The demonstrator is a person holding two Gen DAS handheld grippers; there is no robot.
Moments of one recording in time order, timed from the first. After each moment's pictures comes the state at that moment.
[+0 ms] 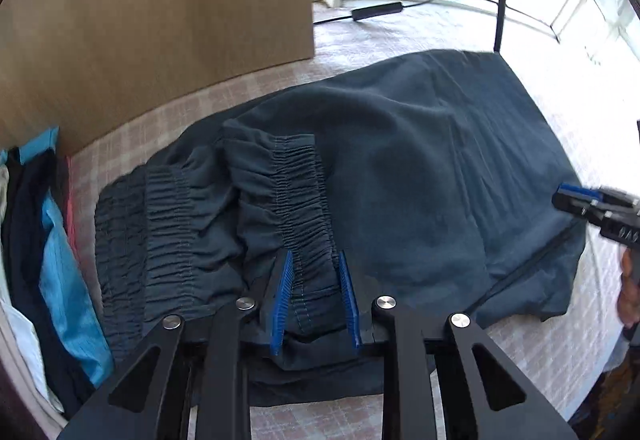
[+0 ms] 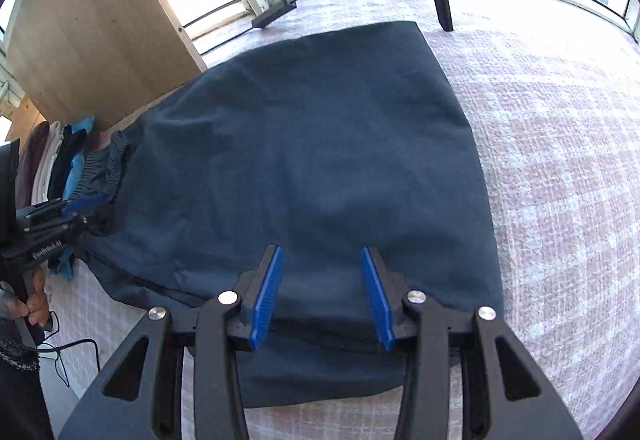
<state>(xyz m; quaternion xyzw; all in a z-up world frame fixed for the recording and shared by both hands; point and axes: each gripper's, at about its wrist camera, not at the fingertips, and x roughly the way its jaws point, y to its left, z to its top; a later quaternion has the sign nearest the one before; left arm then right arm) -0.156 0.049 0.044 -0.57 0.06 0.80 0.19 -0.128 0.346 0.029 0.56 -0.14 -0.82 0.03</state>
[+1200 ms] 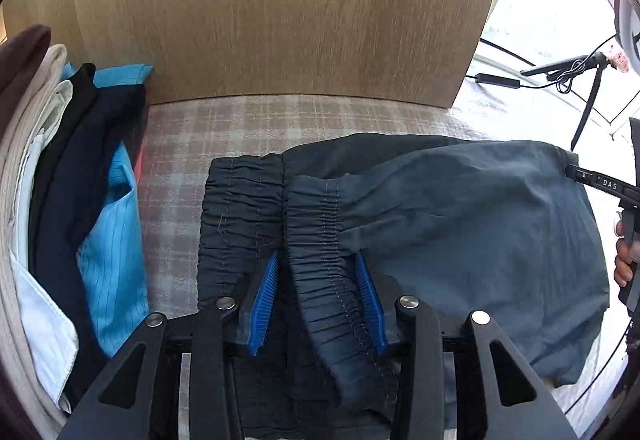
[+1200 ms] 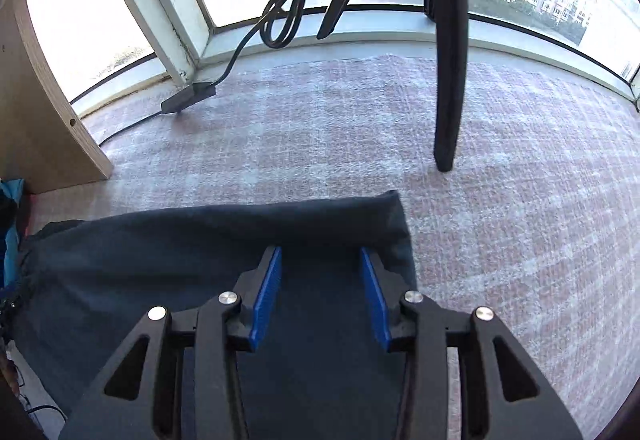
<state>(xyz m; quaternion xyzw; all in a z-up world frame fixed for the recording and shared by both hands) -0.179 -0.022 0.038 -0.54 0.01 0.84 0.08 -0.265 0.394 0.037 0.52 -0.08 -0.85 -0.04</state>
